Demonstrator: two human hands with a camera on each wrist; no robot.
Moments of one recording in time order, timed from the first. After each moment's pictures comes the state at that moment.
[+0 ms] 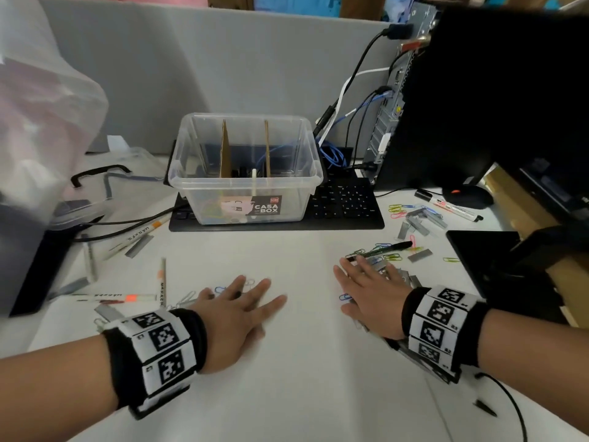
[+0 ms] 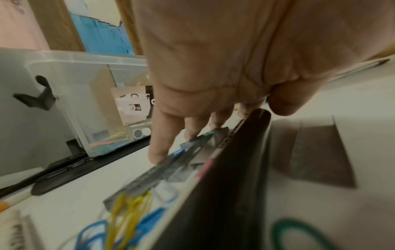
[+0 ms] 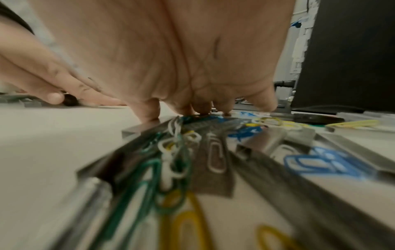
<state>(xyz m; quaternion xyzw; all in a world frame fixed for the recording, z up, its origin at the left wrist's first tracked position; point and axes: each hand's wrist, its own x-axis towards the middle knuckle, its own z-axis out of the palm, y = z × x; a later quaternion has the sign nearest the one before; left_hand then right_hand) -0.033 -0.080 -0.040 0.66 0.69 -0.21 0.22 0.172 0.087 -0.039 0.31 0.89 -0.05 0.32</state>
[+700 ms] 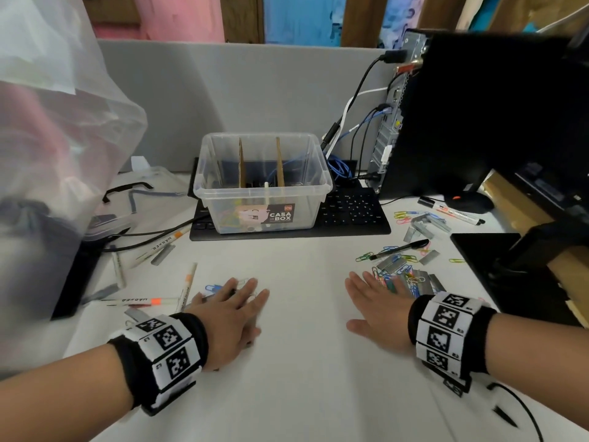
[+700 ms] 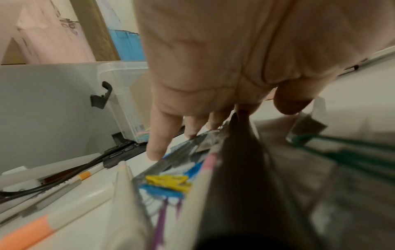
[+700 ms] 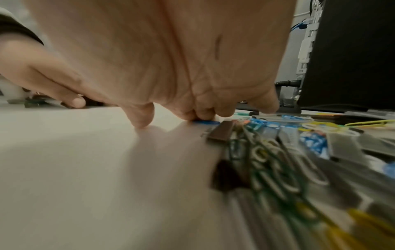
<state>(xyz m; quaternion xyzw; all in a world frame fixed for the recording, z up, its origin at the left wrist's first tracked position) -0.054 -0.103 -0.045 0.61 0.74 -0.19 0.20 0.173 0.058 -0.037 0.32 0.89 -0.06 0.33</state>
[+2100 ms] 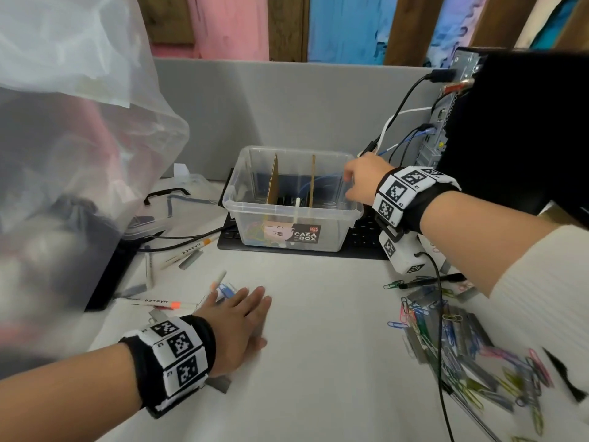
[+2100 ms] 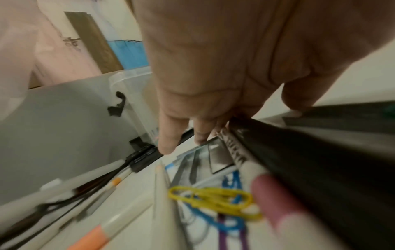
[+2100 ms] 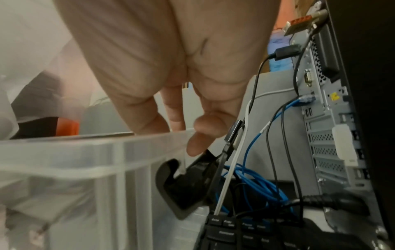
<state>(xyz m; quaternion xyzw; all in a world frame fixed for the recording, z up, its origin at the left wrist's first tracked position) -0.072 -0.103 -0.051 0.60 0.75 -0.24 0.14 0.027 0.175 0.082 0.35 0.94 -0.02 -0.03</state>
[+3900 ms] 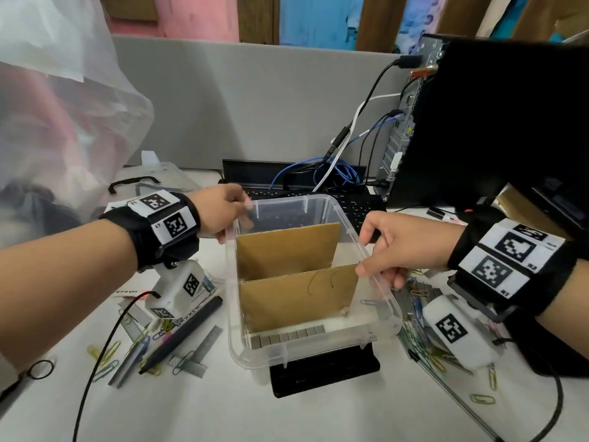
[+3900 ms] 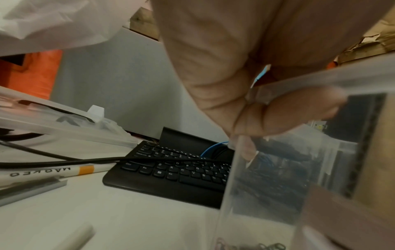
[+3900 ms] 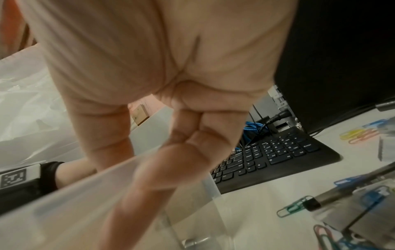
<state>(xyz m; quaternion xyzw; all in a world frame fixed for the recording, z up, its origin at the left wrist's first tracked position) -0.102 -0.012 0.041 0.42 0.81 0.31 0.26 0.156 0.098 0.073 0.35 0.82 -0.44 0.10</state>
